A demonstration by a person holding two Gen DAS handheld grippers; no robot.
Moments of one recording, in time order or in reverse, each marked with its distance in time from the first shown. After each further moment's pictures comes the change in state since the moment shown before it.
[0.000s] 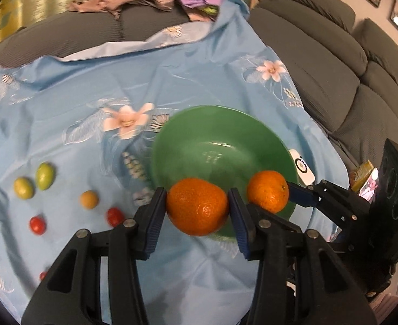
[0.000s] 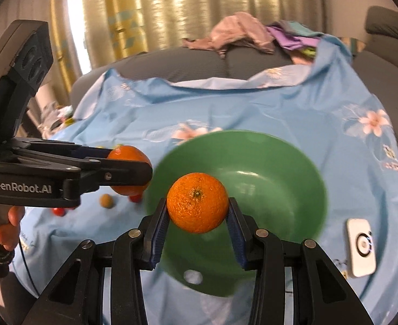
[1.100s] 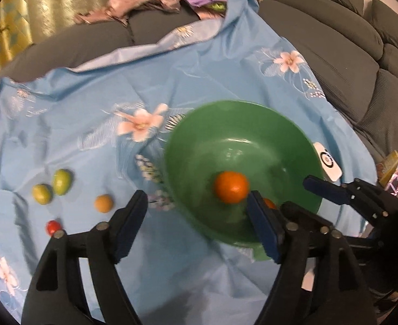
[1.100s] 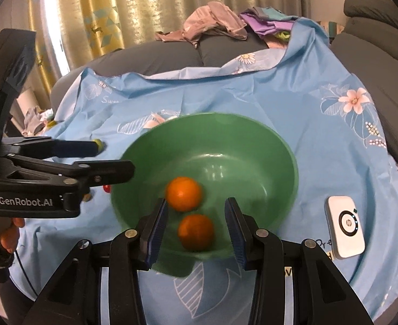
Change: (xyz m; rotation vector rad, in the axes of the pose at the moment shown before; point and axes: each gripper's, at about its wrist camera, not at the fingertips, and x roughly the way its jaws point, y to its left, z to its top) left arm 0.003 -0.010 -0.006 0.044 -0.031 0.192; right arm -0.005 -0.023 -0.012 0.061 0.040 -0.063
